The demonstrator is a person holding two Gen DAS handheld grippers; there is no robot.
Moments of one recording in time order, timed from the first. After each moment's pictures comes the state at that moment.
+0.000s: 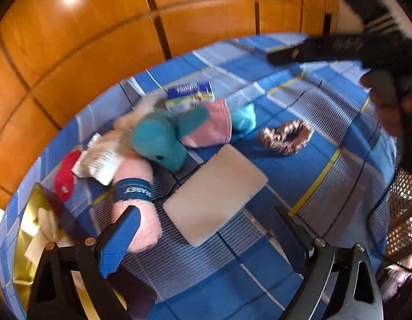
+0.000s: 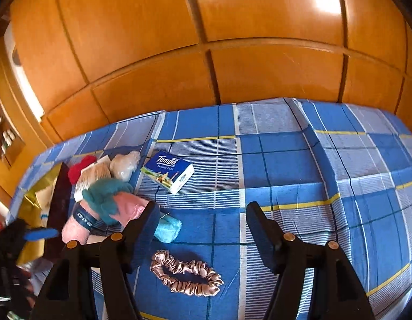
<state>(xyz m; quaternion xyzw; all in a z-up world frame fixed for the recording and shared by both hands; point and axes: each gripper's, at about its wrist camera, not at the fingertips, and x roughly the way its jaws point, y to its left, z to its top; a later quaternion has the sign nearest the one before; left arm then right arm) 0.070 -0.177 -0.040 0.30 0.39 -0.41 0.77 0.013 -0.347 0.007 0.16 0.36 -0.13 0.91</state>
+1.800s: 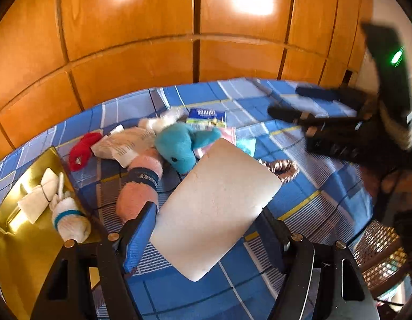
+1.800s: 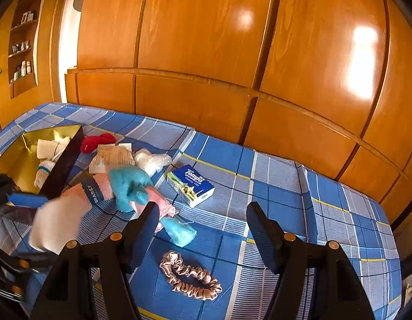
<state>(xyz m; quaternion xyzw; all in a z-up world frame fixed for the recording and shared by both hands) 0.046 -0.137 -0.007 0.15 0.38 -0.38 0.83 0.006 -0.261 0.028 -0.07 0.32 -0.11 0.94</state>
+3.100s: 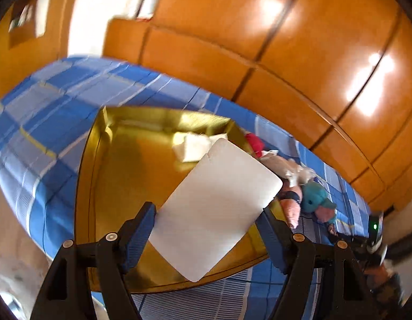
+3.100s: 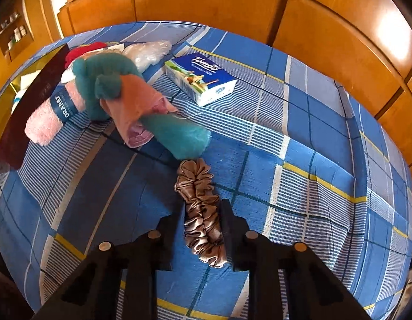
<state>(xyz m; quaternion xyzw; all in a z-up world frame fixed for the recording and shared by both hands) 0.110 0.118 0.005 -0.14 0.42 -0.15 0.88 0.041 -0.298 -0.070 -0.03 0.53 -0.07 0.85</state>
